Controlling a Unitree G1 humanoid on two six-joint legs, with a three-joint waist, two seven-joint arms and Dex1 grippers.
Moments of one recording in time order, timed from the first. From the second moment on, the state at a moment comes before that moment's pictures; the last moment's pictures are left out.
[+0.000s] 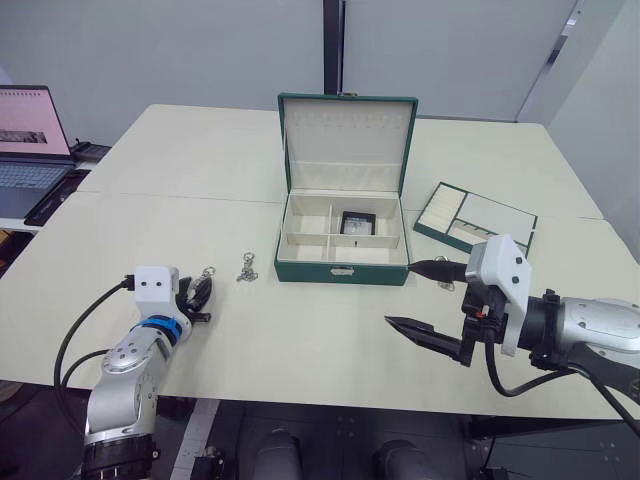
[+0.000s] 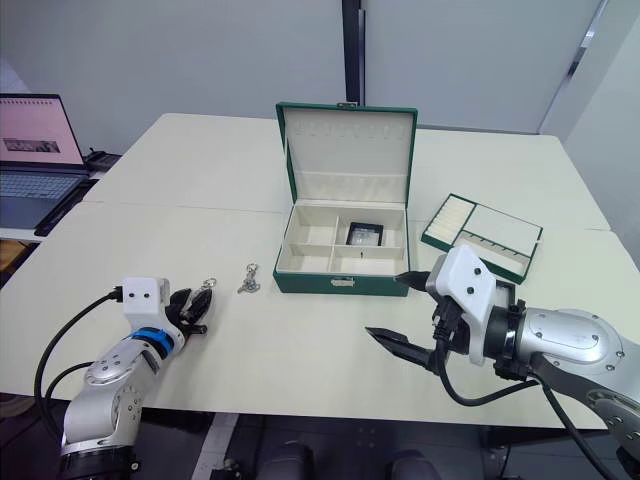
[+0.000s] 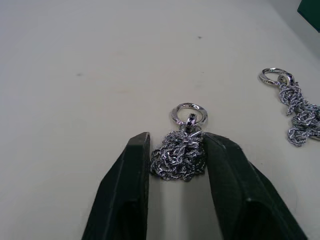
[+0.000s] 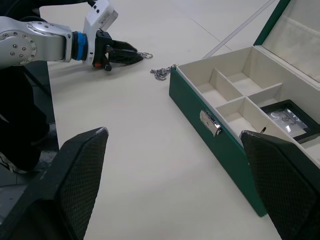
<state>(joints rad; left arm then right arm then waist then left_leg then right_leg) -0.08 0.41 0.30 -0.03 -0.29 0.41 -0.32 -0.21 -0.93 -0.14 -0.89 1.04 0.91 0.41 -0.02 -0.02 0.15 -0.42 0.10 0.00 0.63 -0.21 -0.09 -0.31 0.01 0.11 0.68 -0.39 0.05</state>
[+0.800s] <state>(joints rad) -0.06 0.49 0.30 -0.14 -0.28 0.56 -0.33 -0.16 -0.92 -0.17 -0.89 1.02 0.88 0.43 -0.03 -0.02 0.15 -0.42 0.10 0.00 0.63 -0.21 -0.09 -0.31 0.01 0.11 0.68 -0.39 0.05</state>
